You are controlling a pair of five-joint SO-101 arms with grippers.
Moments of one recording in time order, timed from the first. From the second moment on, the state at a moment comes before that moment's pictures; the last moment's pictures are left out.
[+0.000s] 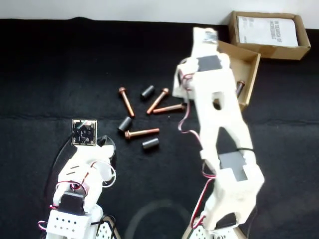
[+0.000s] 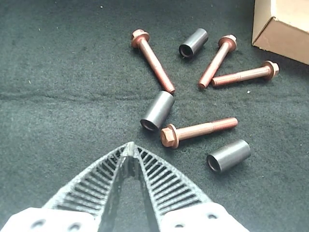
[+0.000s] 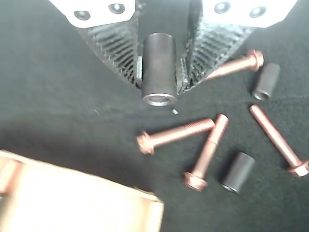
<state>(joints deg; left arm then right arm) 5.3 -102.1 96.1 48.1 11.5 -17.8 15.5 -23.7 88.8 -18.3</state>
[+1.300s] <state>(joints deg) -7.3 -102.1 96.1 61.5 -3.8 50.8 -57.9 29.8 54.2 -6.3</state>
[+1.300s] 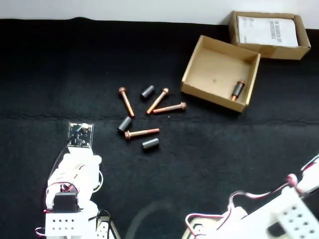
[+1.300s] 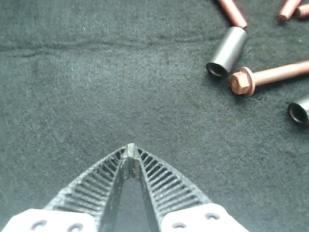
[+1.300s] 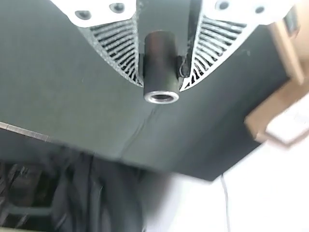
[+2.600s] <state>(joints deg) -6.1 -49.0 32.0 83.1 6.1 67.4 -98.0 96.1 -5.0 16.3</state>
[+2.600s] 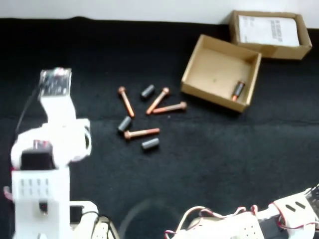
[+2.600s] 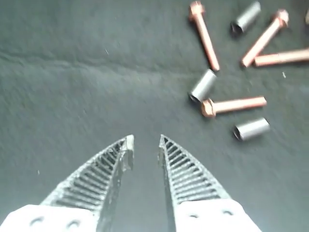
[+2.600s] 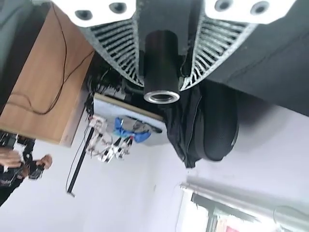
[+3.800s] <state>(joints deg) 20.1 29.1 -25.3 84.4 -32.9 73.3 -103.6 96.0 -5.1 16.3</state>
